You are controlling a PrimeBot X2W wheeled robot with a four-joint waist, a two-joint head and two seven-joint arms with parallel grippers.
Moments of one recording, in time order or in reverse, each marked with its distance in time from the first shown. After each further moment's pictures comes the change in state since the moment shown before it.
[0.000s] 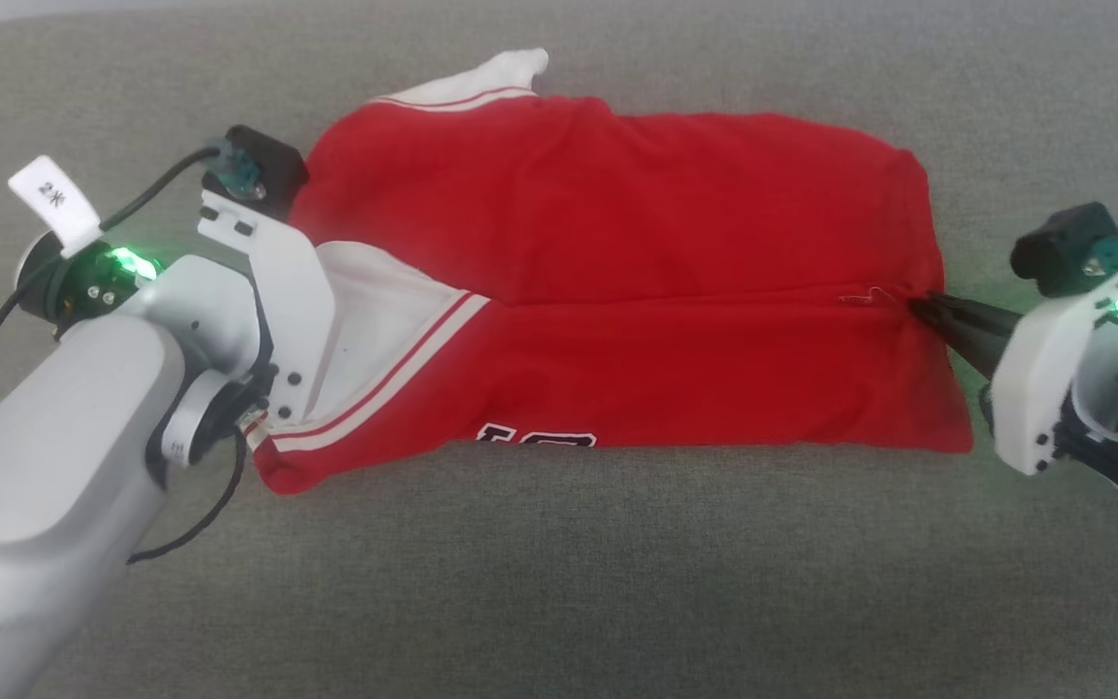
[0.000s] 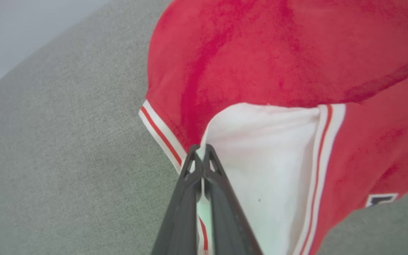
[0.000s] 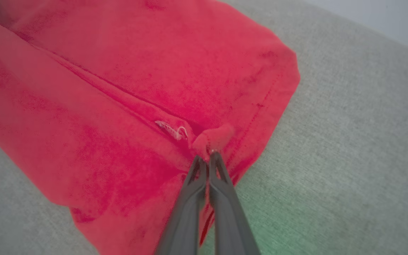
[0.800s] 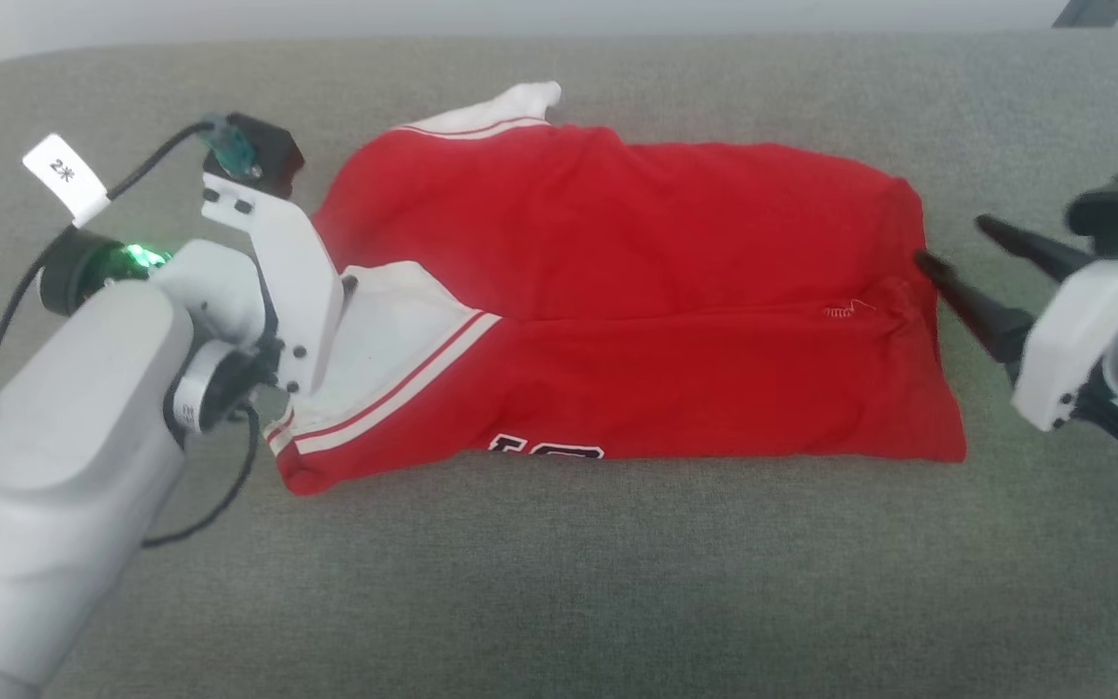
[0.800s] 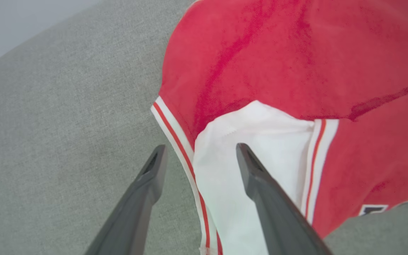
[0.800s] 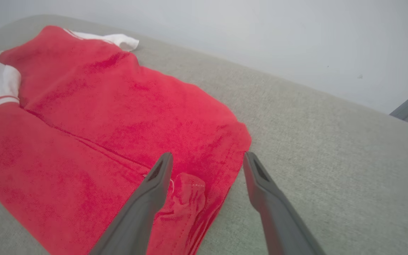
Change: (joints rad) left arm -0.074 -0.102 -0.003 0.272 -0.062 -0.084 -0.047; right arm -0.062 0.037 0.034 0.130 0.074 0.000 -0.160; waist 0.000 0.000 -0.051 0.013
